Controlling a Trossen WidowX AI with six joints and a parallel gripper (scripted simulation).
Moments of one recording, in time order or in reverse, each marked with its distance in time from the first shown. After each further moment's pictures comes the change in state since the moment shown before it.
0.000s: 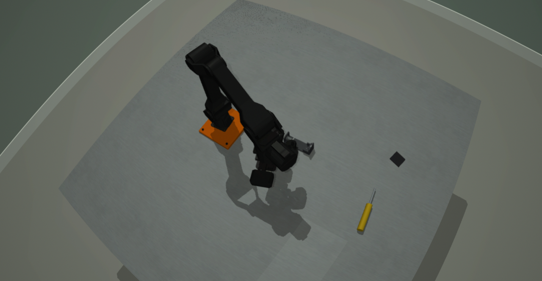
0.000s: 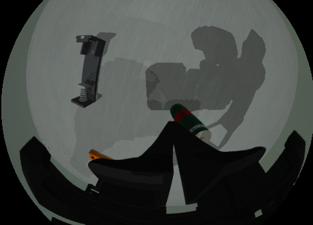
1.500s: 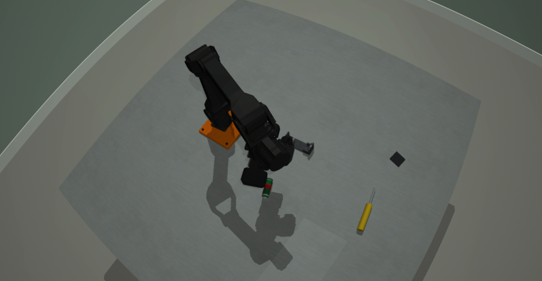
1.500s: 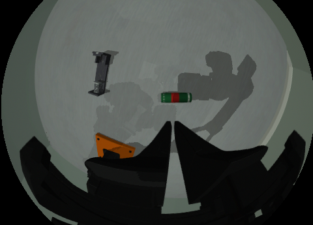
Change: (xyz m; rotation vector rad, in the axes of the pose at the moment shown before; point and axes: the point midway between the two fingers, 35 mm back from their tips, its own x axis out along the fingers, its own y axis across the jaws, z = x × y) arm -0.079 -0.034 -0.001 0.018 -0.006 -0.006
